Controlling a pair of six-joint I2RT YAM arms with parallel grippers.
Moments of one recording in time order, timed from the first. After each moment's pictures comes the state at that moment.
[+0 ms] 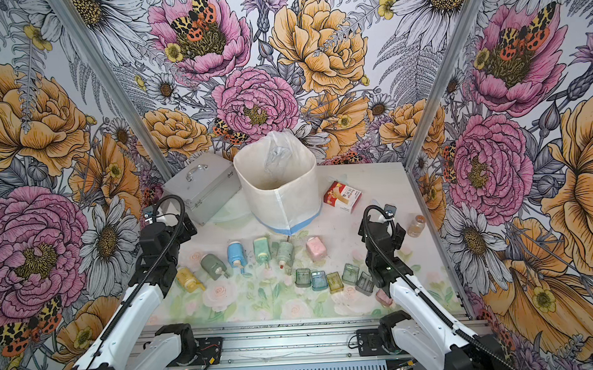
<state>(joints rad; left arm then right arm) 0.05 0.96 0.55 0.04 -0.30 -0.22 0.25 0.94 0.44 0.07 0.63 0.28</state>
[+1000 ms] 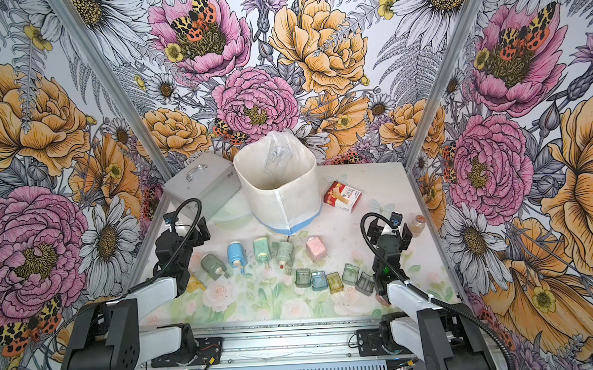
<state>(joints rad) 0.04 1.27 0.32 0.71 -0.07 -0.12 0.09 1.11 0.20 0.76 0.47 0.08</state>
